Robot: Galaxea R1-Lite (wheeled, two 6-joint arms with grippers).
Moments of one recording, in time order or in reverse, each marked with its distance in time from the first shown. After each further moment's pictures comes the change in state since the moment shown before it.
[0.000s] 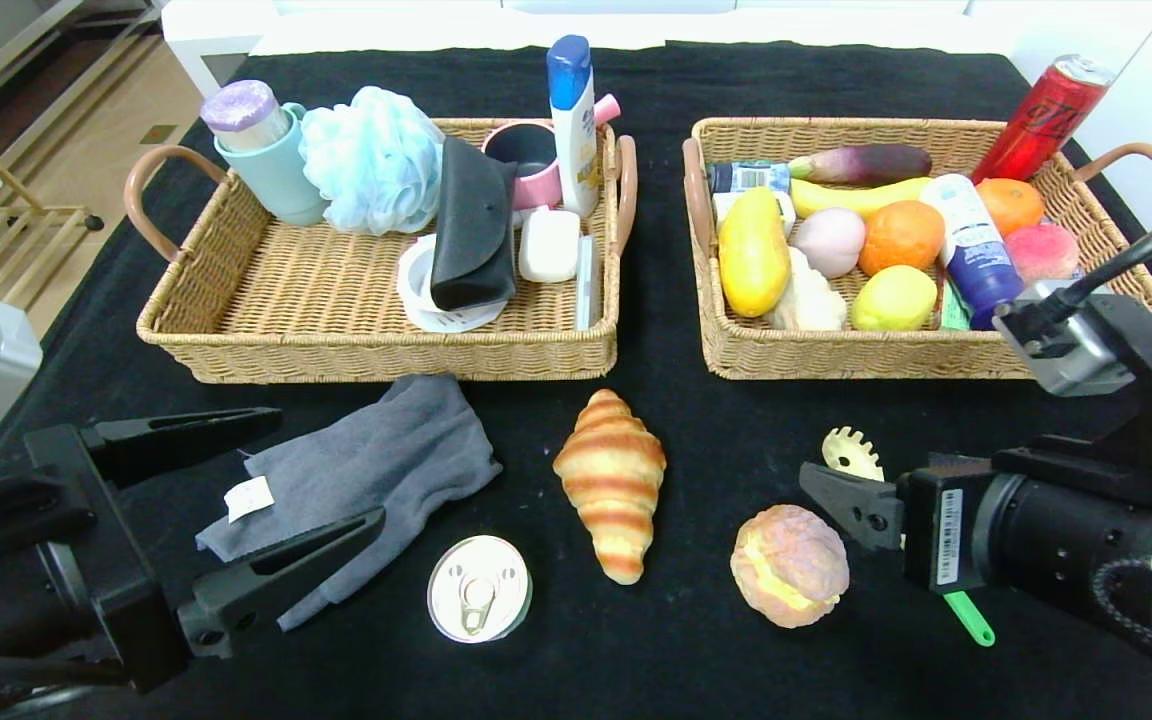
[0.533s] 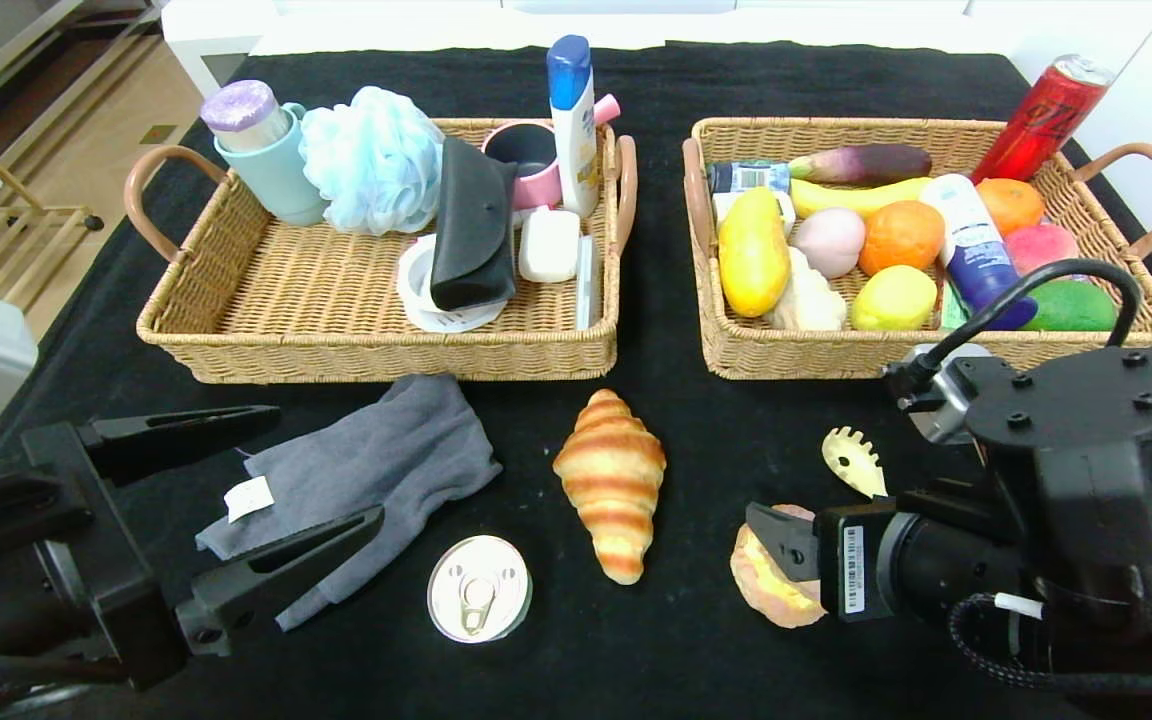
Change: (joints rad) left arm 0.001 -0.001 -0.001 -0.003 0.000 0.002; right arm 0.043 0.124 -0.008 0.000 -0.028 0.090
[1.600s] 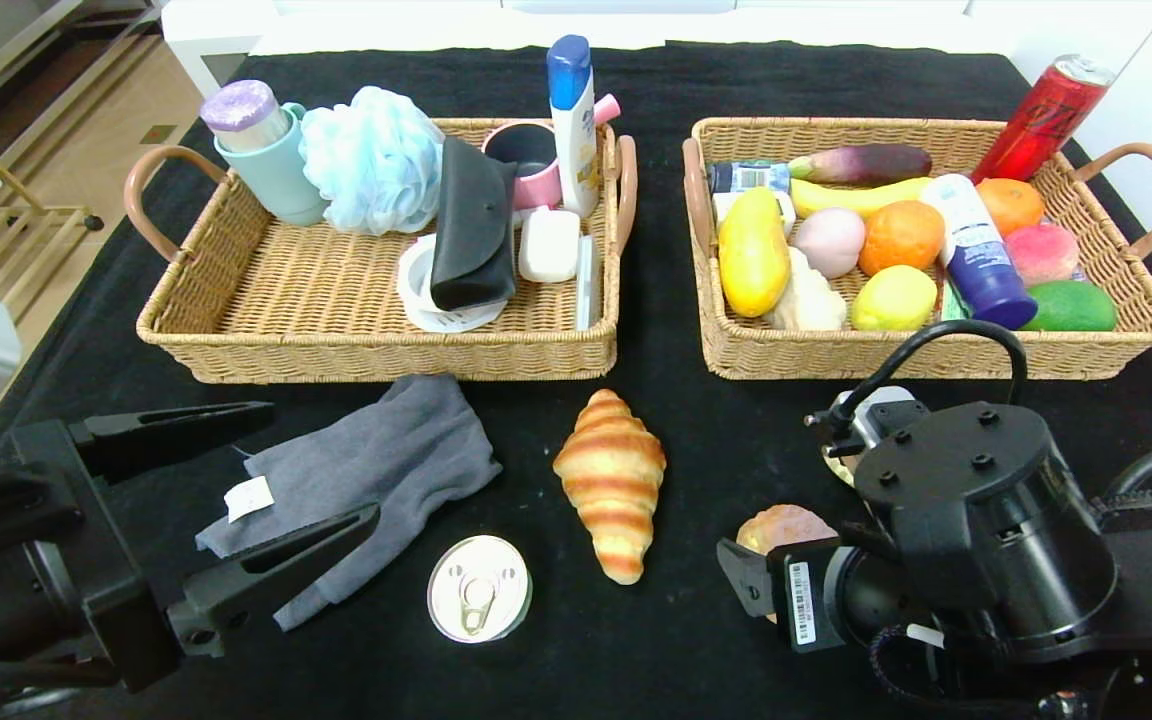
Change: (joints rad) left arm 0.000 -0.008 0.000 -0.001 0.000 0.008; right arm 0.028 0.092 -0.001 -0.001 -0.020 0.000
